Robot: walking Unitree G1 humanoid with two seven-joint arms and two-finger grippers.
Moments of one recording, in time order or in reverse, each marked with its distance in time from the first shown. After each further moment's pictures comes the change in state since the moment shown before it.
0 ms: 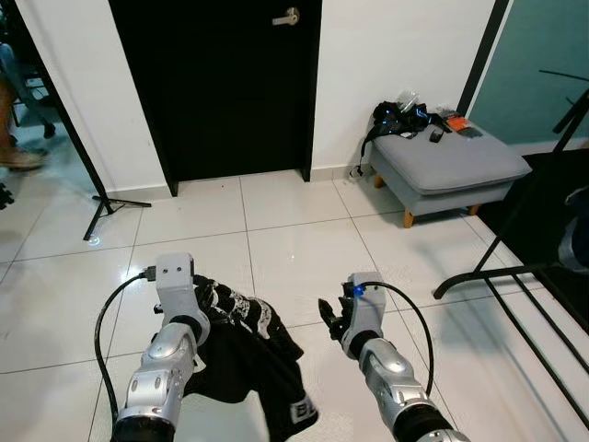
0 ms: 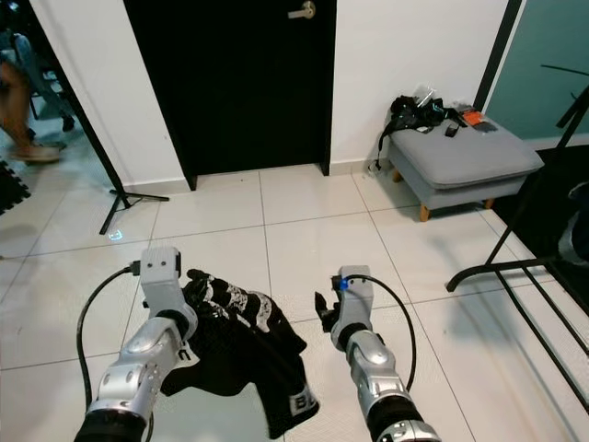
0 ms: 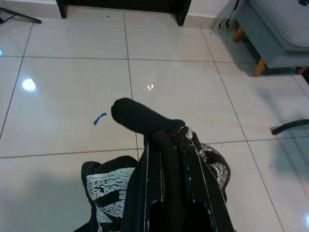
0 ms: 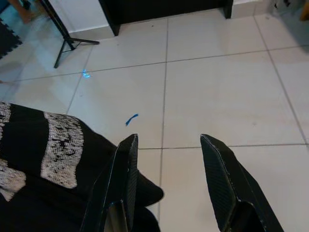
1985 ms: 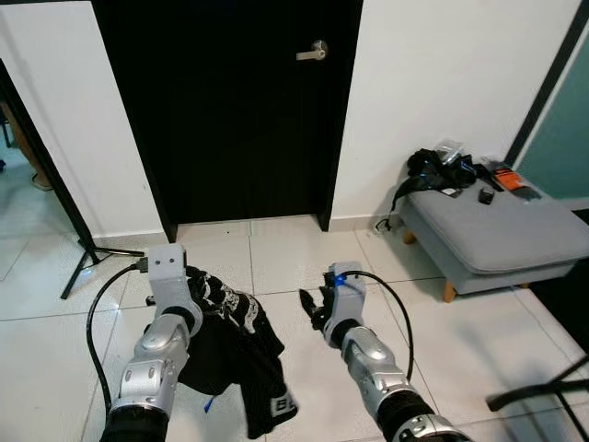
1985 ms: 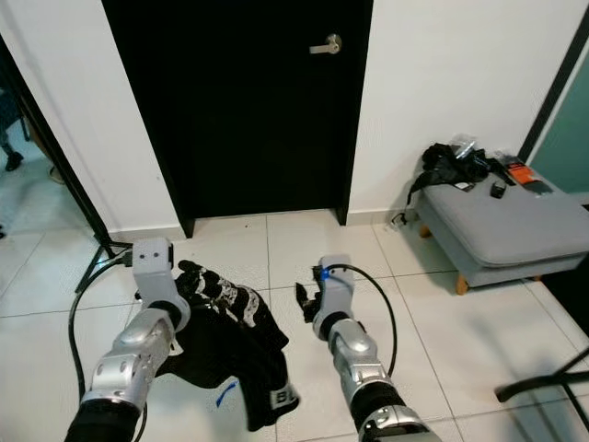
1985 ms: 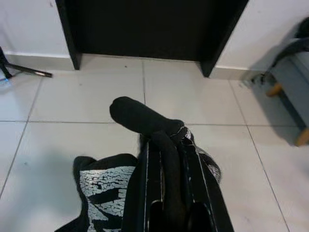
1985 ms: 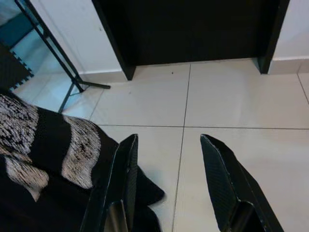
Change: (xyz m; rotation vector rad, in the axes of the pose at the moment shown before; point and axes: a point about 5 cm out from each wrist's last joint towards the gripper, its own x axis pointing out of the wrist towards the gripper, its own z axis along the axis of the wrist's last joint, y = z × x) left arm 0.005 0.009 0.009 0.015 -0.016 0.022; right arm 0.011 0.021 0.011 0.001 -0.017 0.057
